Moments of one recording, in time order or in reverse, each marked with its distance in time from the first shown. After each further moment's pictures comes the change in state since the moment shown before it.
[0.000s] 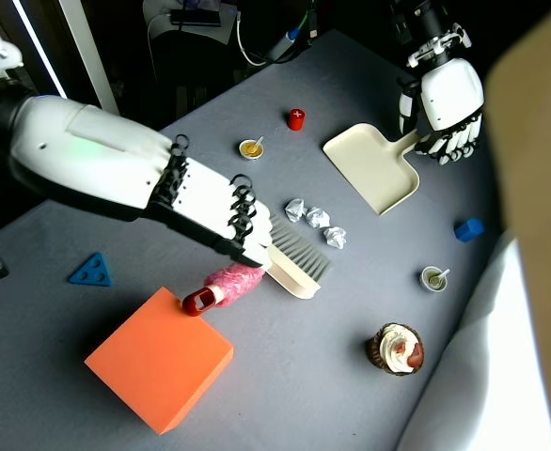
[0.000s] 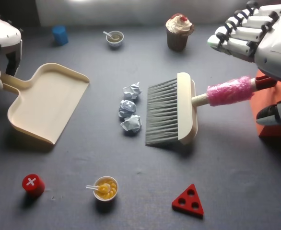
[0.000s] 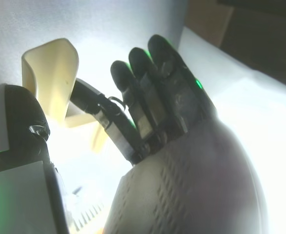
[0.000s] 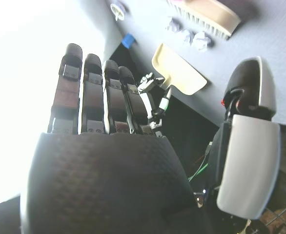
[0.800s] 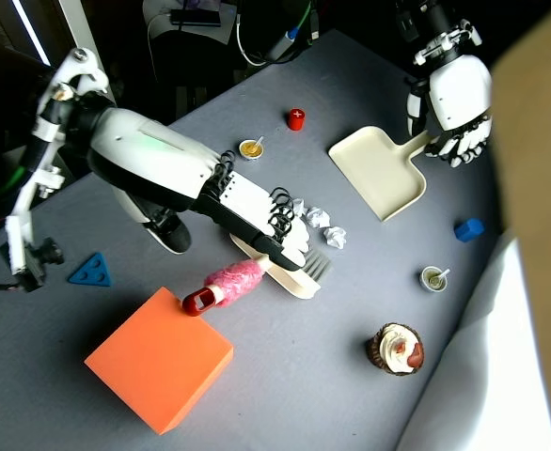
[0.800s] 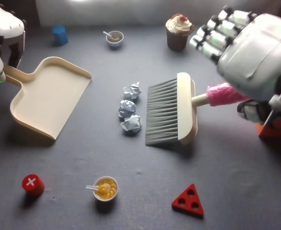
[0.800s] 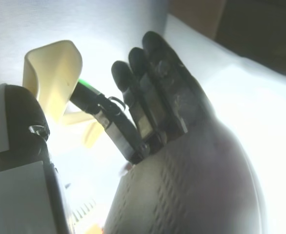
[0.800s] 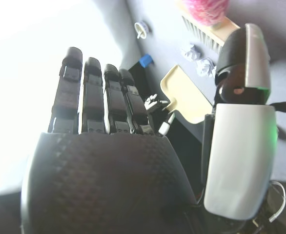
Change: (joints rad) left arm -0.037 -0.009 0.008 0.036 0.003 0.000; right arm -0.126 -0.263 0.026 0.068 -0.420 -0.228
